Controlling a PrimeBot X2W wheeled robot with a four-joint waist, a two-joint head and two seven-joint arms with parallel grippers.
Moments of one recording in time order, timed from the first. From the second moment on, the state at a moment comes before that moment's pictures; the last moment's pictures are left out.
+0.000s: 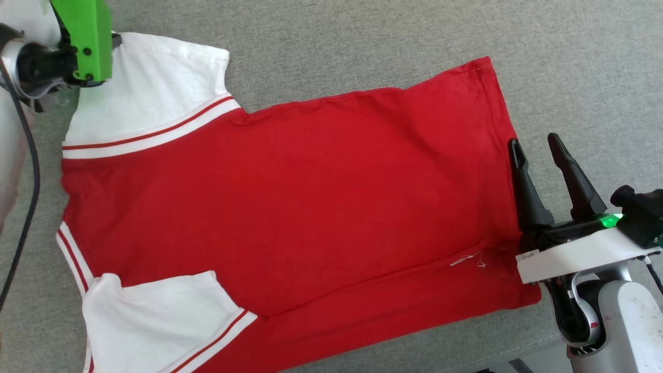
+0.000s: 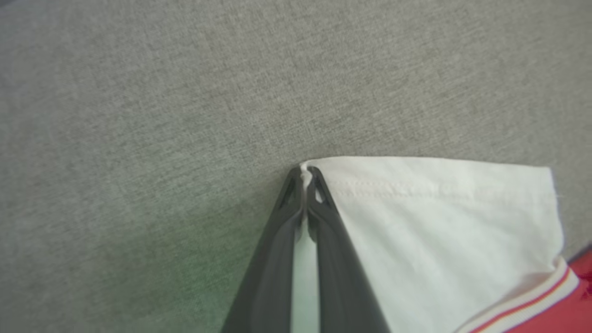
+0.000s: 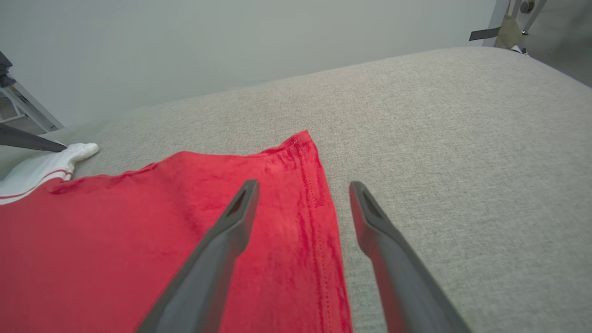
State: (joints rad) left arm -1.23 0.58 -0.67 0.72 -0.88 -0.11 0.82; right arm -0.19 -0.14 0.11 -0.08 0.41 0.13 -0.12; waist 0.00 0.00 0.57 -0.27
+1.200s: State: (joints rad) left arm -0.86 0.66 -0.64 -0.03 -0.92 0.06 0.65; right arm -0.48 -0.45 0.05 0.03 0.44 0.13 0.78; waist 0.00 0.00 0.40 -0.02
